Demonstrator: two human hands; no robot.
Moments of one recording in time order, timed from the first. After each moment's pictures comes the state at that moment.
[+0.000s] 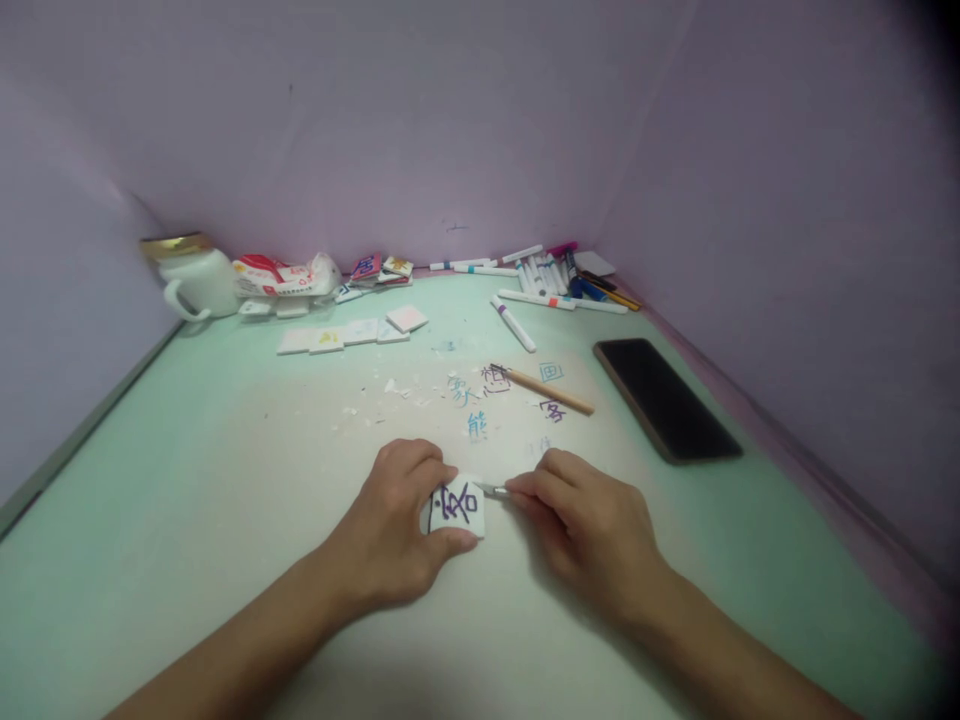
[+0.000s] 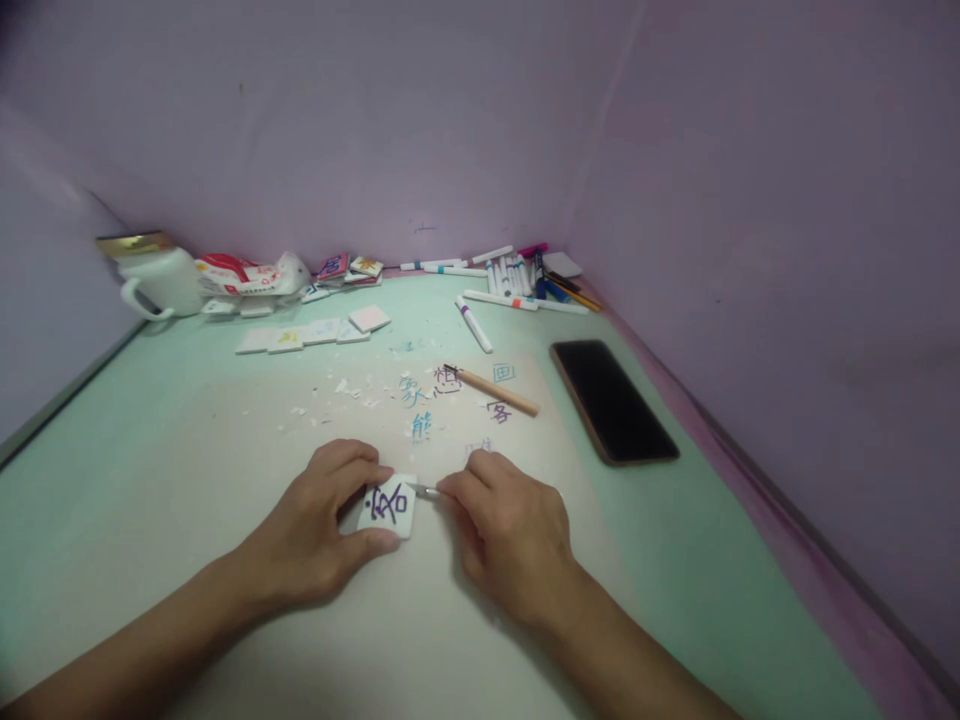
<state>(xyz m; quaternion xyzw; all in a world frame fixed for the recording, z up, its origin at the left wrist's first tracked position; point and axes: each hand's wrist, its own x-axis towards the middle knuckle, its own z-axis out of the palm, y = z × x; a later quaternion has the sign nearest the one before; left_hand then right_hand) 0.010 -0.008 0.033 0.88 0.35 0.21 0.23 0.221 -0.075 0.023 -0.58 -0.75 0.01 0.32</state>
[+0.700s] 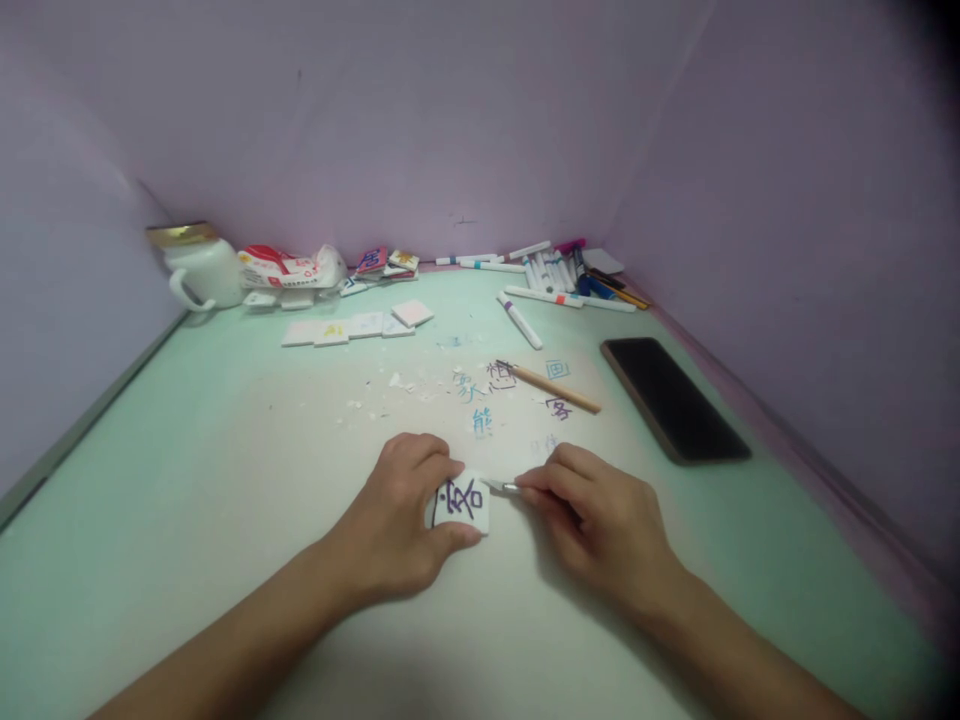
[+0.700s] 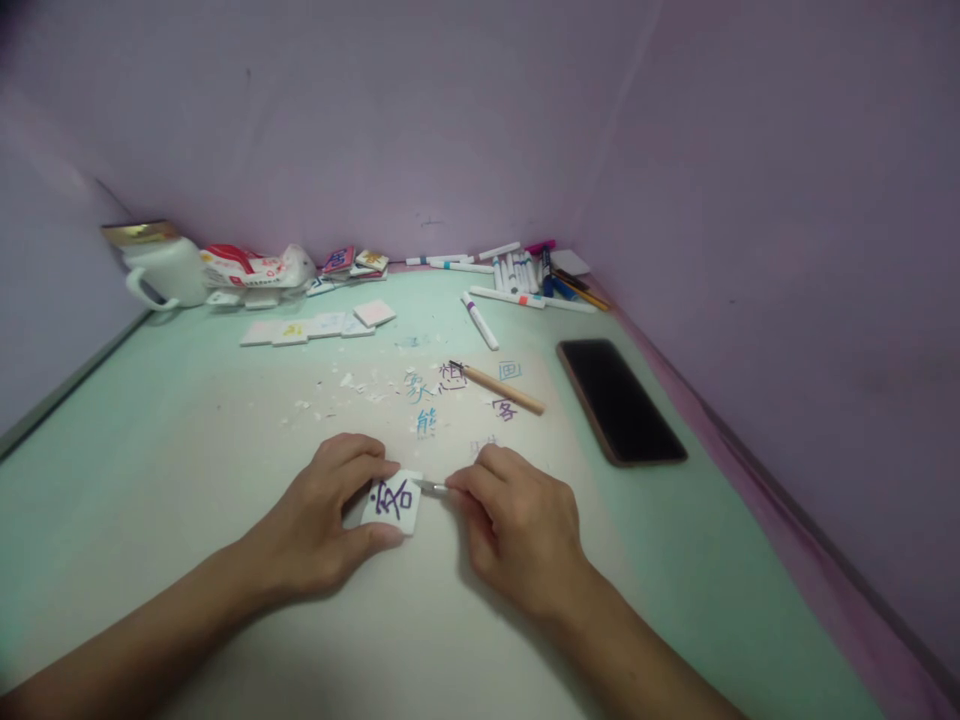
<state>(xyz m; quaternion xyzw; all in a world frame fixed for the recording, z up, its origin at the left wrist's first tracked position) 0.010 -0.007 0.033 0.89 0.34 0.21 0.23 0.224 -0.074 0.023 -0.57 -0.74 0.04 0.34</state>
